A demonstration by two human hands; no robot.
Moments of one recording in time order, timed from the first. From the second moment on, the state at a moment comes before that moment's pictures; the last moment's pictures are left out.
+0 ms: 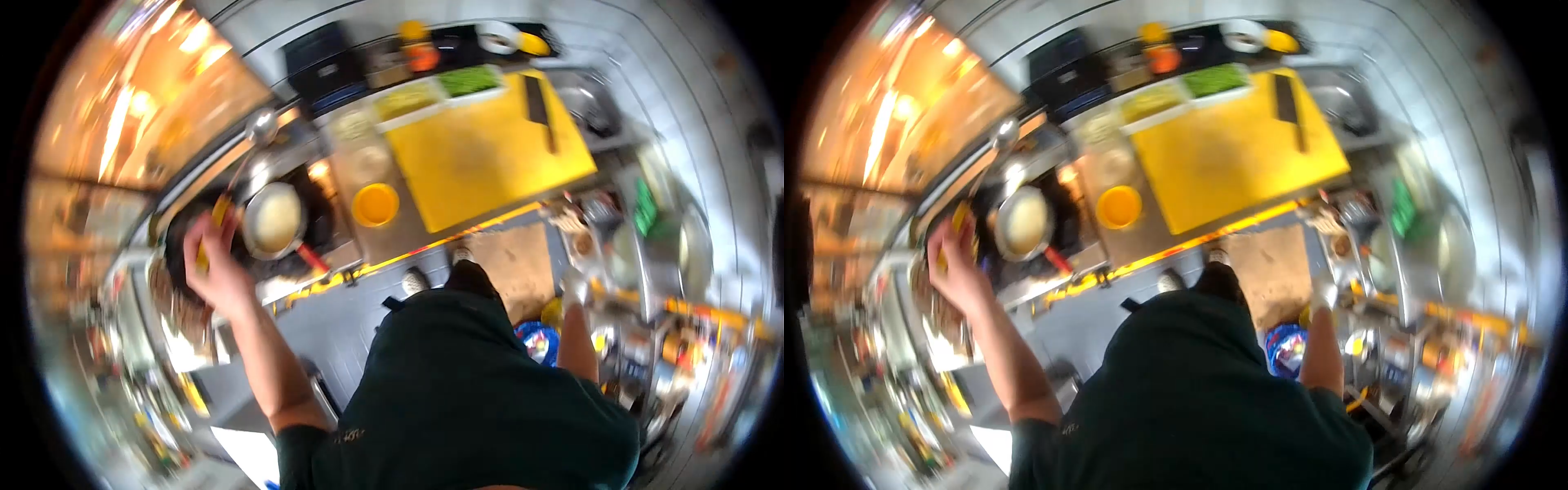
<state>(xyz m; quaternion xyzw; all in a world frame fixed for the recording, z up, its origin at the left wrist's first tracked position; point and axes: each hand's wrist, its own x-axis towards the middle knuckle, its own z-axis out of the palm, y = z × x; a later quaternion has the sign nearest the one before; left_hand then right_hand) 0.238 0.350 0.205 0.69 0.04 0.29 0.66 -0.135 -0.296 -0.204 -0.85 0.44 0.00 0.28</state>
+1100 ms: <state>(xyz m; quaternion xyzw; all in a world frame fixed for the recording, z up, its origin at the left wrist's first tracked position) 0.257 -0.486 0.082 0.64 -0.69 0.08 0.34 -0.382 -0.362 -0.315 -0.66 0.63 -0.07 0.40</state>
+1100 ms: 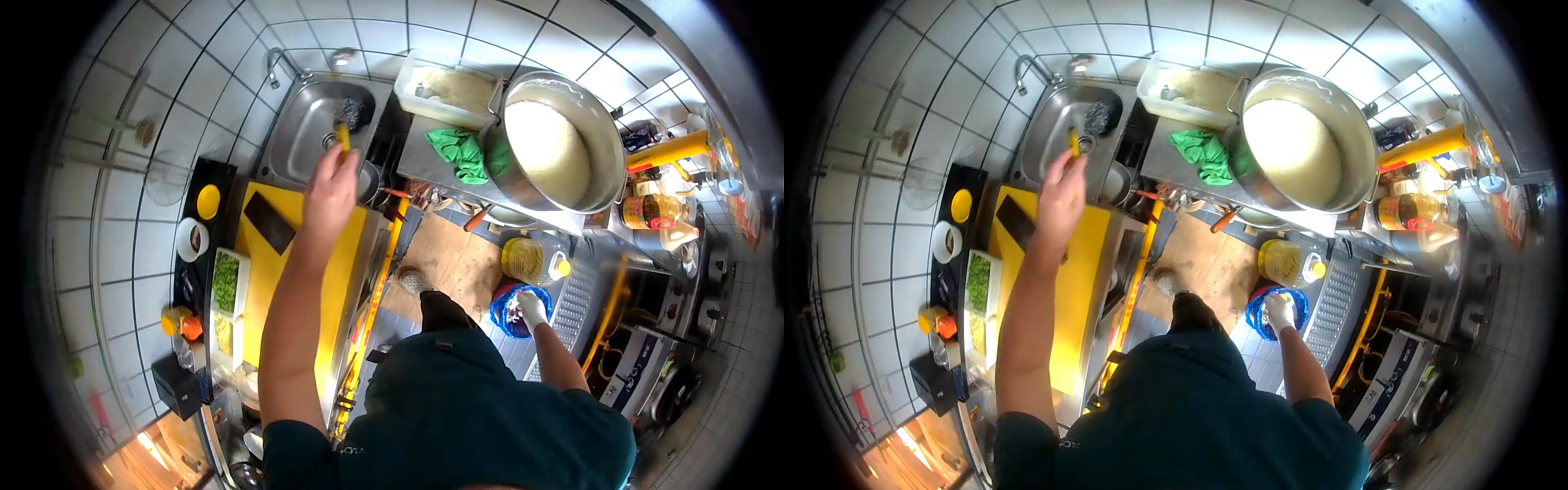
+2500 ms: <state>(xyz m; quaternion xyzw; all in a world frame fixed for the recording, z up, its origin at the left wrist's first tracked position) 0.236 -0.575 0.081 0.36 -0.12 -0.43 0.82 -0.408 -0.326 -0.244 -0.26 0.76 -0.12 0.59</state>
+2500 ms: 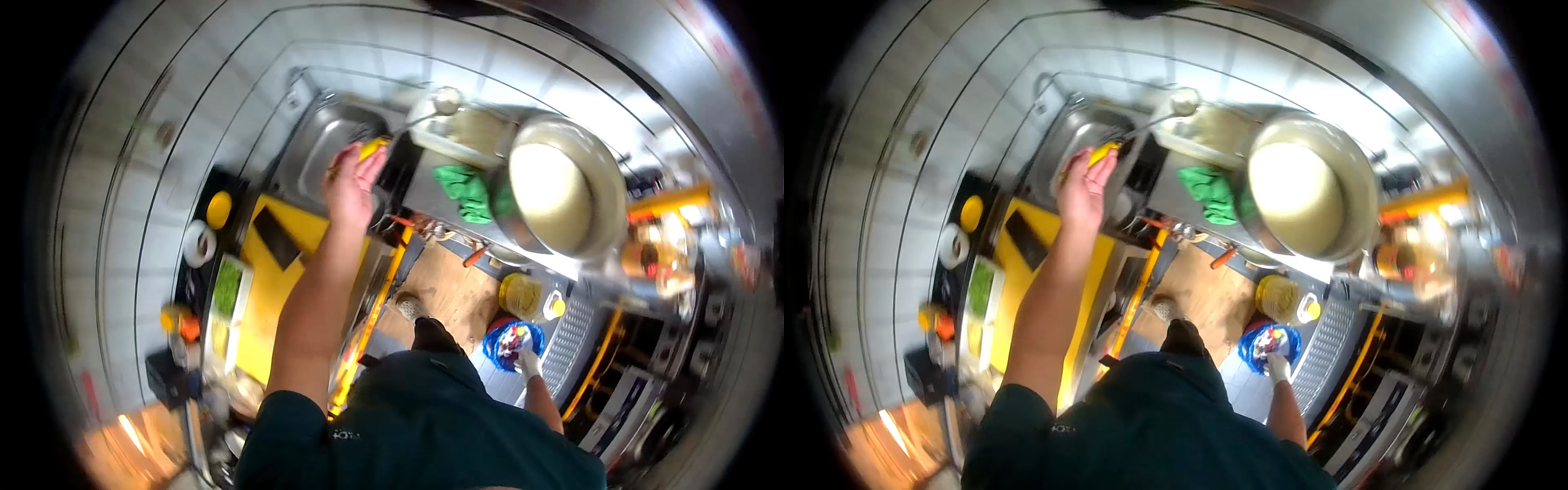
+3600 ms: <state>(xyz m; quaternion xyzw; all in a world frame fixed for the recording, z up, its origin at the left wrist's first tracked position) 0.150 0.378 0.046 0.98 -0.11 0.08 0.13 -0.051 -0.301 -0.244 -0.60 0.44 0.16 0.65</state>
